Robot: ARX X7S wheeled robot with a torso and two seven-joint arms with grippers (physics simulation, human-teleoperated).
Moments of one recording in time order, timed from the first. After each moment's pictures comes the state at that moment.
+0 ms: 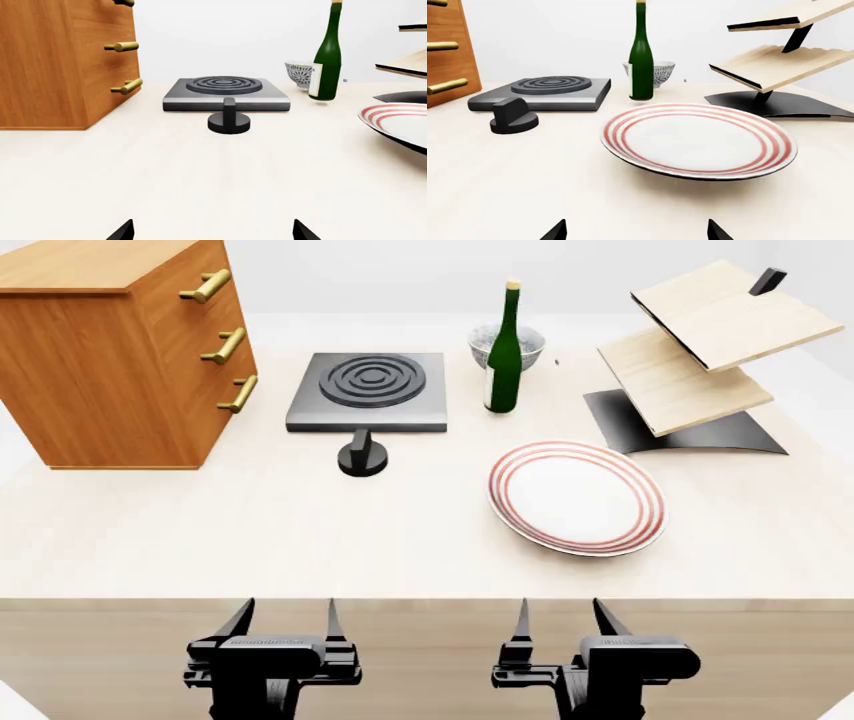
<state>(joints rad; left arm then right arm) 0.00 0.00 0.00 0.00 0.00 0.00 0.00 0.00 0.00 0.00 0.00 0.00 0.00 0.00</state>
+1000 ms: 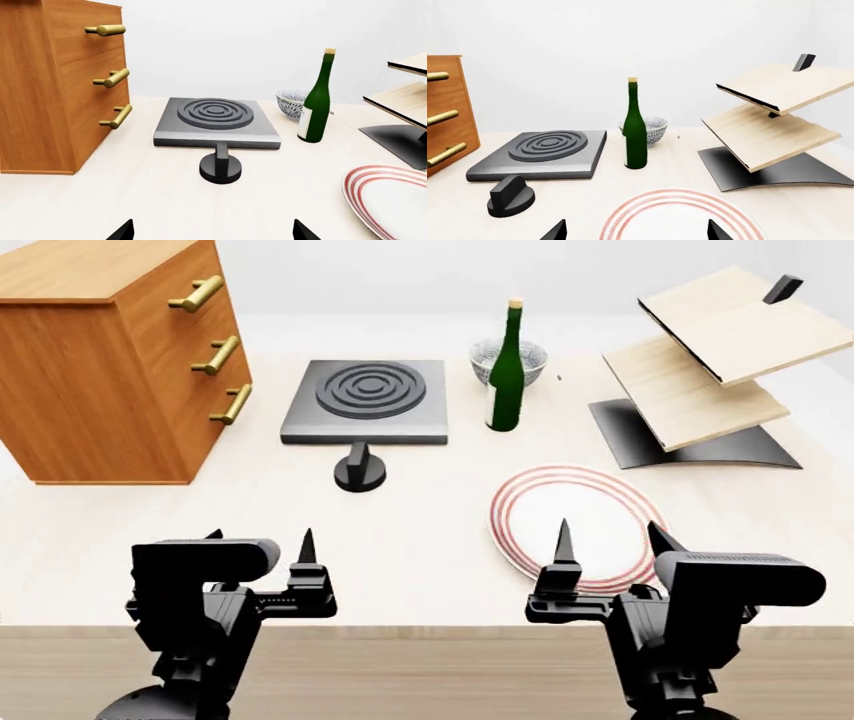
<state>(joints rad) -0.19 -0.12 -0.05 0.71 -0.27 -0.96 -0.10 0.12 0.12 0.02 -0.75 0.21 0.79 0.13</state>
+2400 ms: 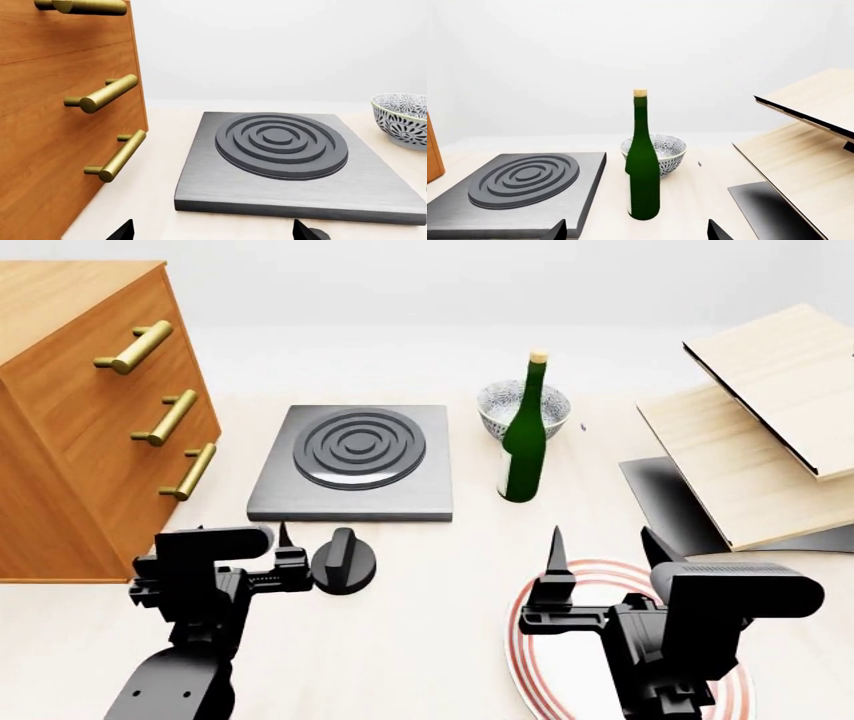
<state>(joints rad) -0.29 -0.17 -0.01 0.15 -0.17 -0.50 -0.11 0.08 0.16 -0.01 -0.78 0.27 0.77 0.19</state>
